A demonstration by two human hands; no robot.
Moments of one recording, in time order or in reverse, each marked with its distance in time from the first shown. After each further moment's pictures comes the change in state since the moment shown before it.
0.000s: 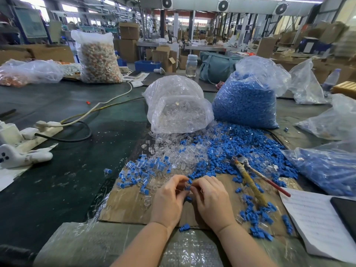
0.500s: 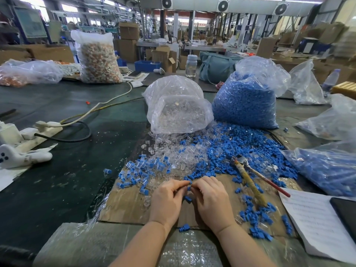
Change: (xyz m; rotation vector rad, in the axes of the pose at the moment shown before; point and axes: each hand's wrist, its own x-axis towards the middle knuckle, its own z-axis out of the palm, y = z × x) left_hand 0.004 0.000 -0.002 -0.020 0.031 -0.030; right_hand -0.001 0.002 0.000 -0.022 0.002 -0.020
